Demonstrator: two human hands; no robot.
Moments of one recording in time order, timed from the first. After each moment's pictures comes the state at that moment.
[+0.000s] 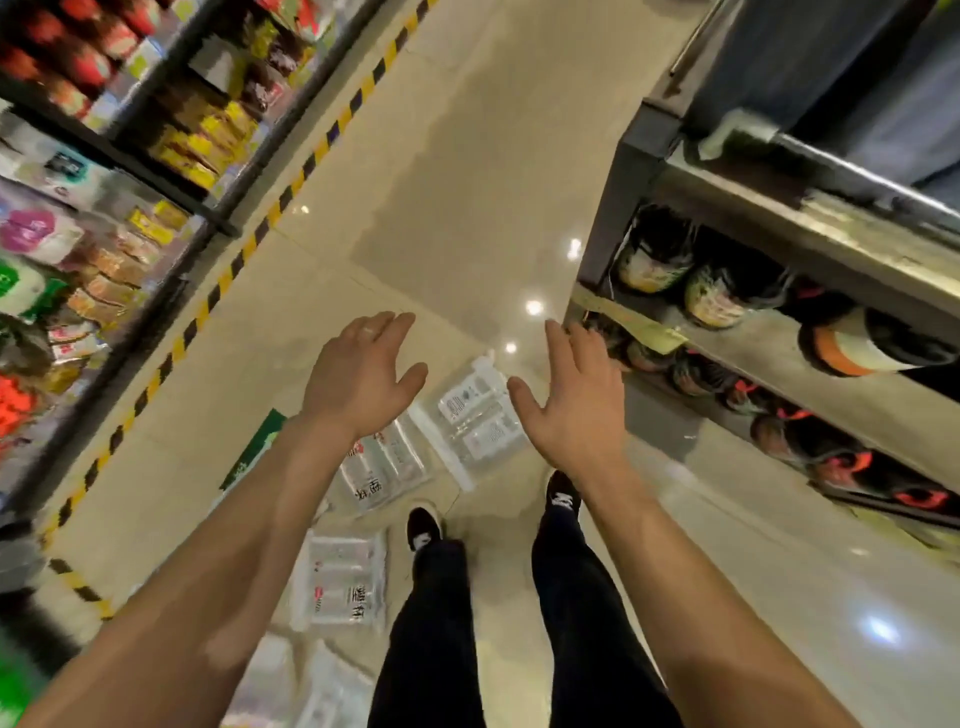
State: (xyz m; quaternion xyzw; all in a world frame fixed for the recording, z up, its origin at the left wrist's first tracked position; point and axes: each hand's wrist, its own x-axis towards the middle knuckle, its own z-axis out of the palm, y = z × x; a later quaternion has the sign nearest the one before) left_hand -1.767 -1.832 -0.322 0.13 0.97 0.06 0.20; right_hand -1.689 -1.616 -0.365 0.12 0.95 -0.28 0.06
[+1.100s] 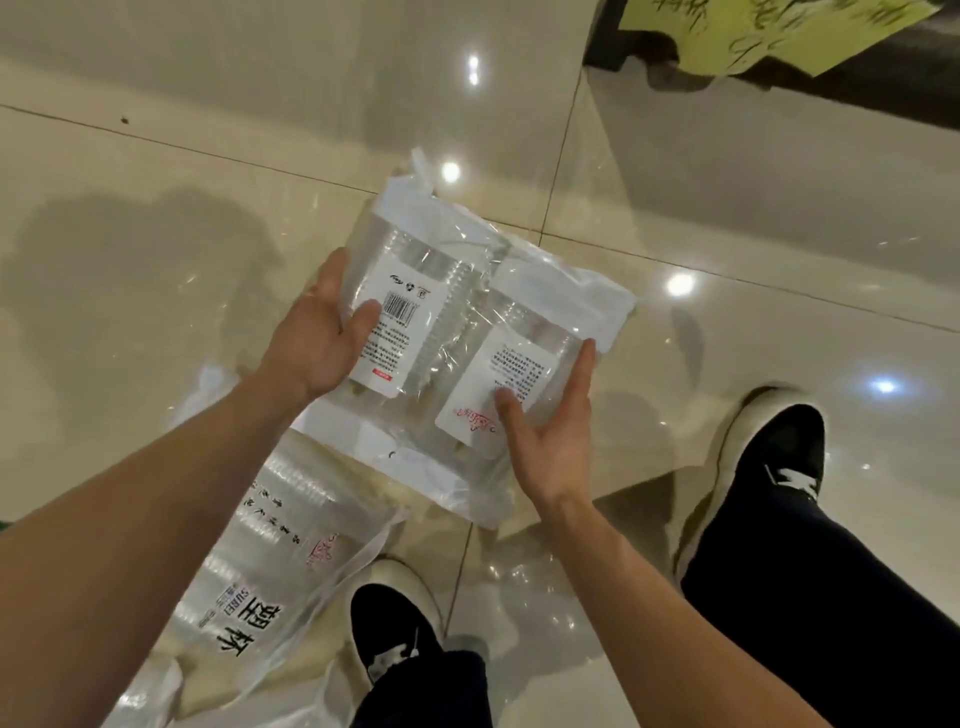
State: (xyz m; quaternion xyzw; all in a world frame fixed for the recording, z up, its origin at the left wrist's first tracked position) left_hand -1.833 -1.931 -1.046 0.14 0.90 0.18 0.38; right_hand -1.629 -1.786 -1.034 0.52 0.66 -0.54 0.04
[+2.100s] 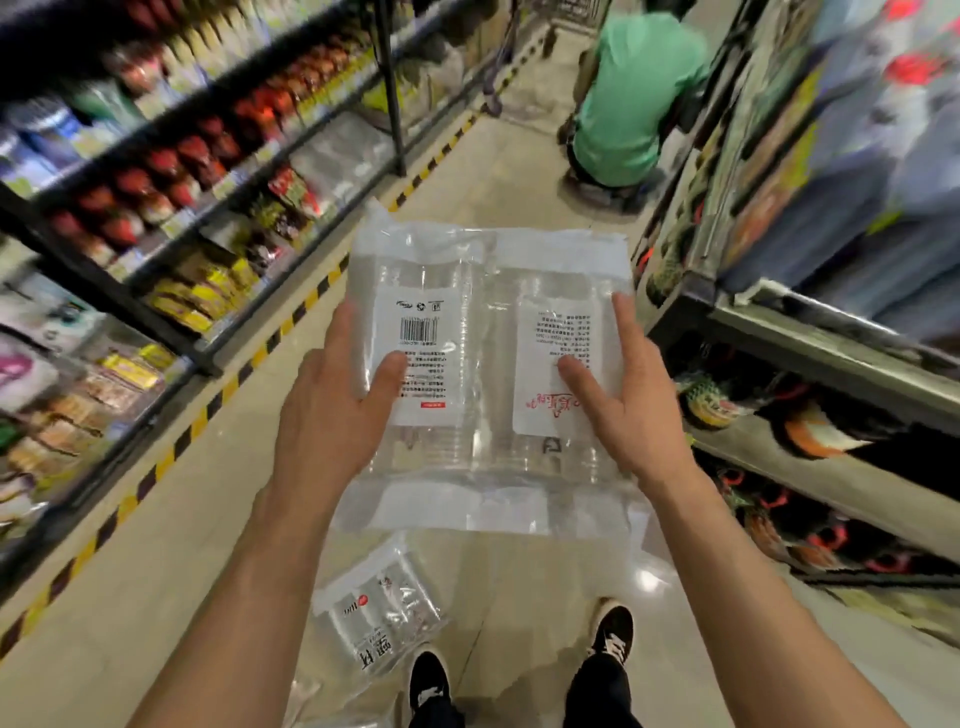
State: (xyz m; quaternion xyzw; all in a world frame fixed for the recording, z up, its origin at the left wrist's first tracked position) left_hand -1.833 -2.003 -0.234 0.09 0.93 0.36 0.00; right_hand -1.755 -1.742 -0.221 0.16 0.89 -0.41 -0.11
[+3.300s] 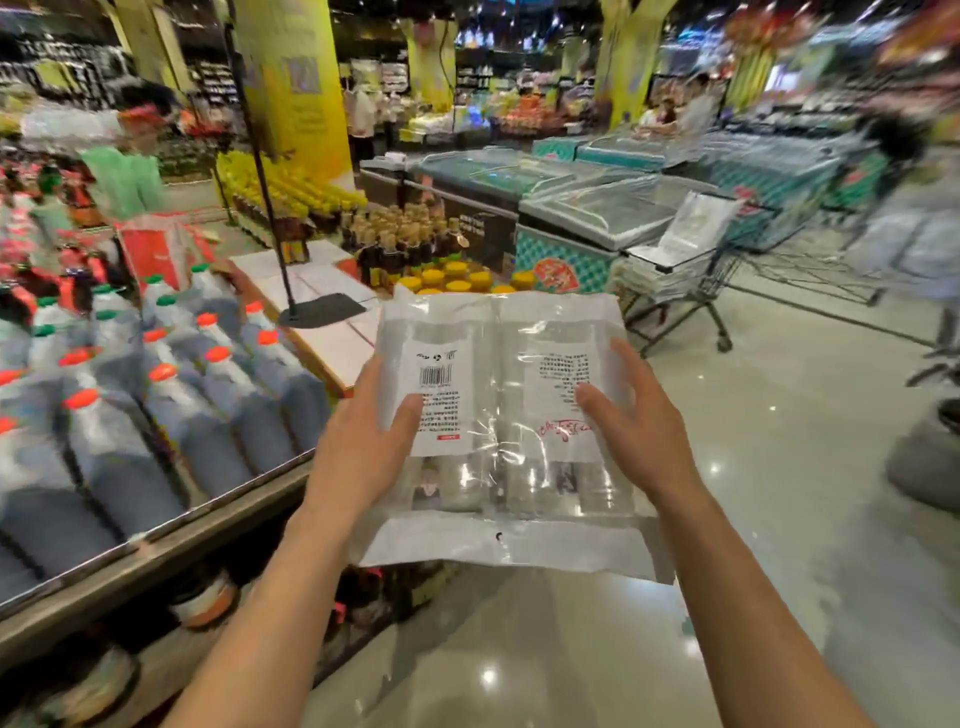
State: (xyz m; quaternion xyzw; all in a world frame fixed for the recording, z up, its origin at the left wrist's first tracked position) left_hand -1.265 -1.365 0.029 0.62 0.65 0.41 0.11; right_hand -1.005 -1.337 0.037 0.59 0.63 -0.23 -0.45
